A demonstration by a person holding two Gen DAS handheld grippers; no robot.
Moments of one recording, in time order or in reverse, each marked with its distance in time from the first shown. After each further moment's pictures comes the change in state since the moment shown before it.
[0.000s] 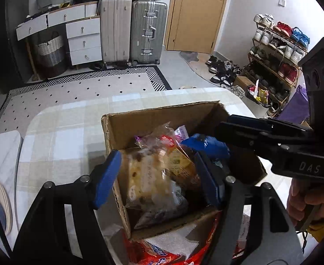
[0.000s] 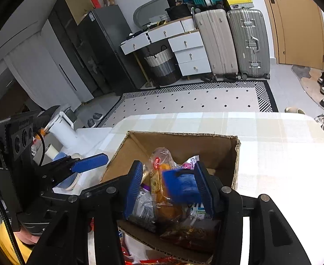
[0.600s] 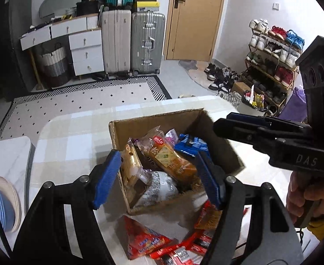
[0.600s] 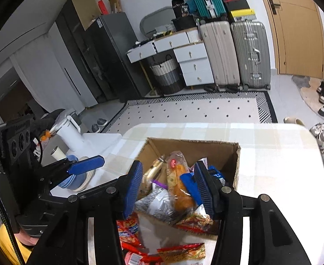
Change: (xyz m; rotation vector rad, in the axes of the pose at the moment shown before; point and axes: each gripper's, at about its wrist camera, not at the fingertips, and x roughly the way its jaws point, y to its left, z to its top) left arm -0.099 -0.015 -0.023 0.018 -0.079 0.016; right arm -0.056 0.030 0.001 -0.032 -0.067 0.007
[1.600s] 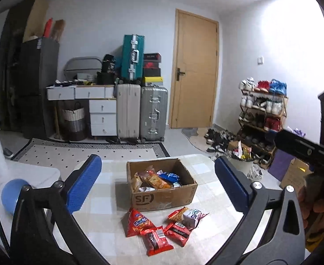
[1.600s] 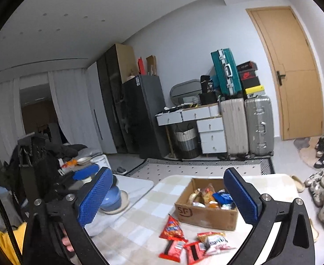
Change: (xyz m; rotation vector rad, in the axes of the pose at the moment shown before) left arm -0.332 -0.062 -0.114 -0.010 -0.506 0.067; right arm -0.256 0.123 -0.114 -0.168 -0.478 0.055
